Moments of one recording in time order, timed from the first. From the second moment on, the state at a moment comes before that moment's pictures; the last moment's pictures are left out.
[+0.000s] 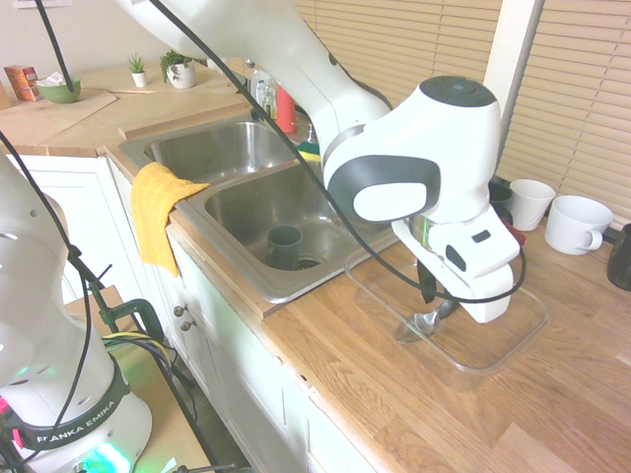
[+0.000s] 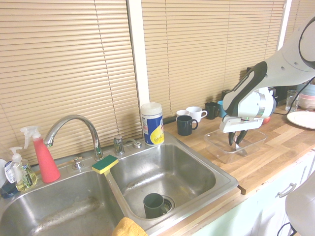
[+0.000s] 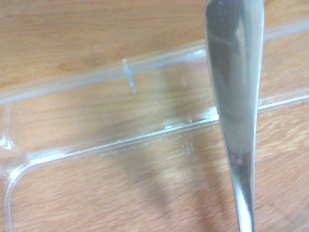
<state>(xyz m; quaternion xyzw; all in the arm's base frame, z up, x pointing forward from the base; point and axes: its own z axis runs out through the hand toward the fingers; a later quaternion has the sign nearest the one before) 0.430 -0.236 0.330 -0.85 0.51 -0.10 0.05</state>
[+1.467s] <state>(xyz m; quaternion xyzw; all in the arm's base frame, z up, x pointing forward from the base) 0.430 -0.184 0.426 -0.87 0.46 -0.16 0.06</state>
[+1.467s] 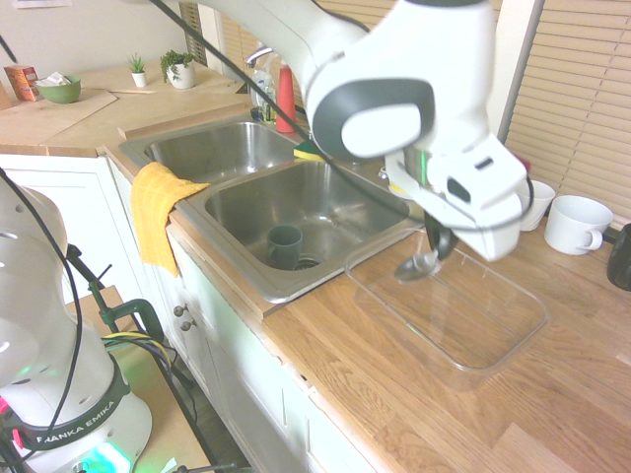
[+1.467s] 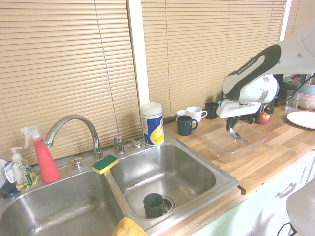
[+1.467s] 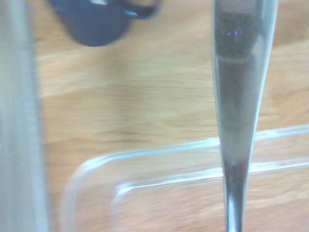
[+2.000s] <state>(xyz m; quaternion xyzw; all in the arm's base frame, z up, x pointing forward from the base) 0.427 0.044 0.424 -0.92 0.35 -0.18 0.01</state>
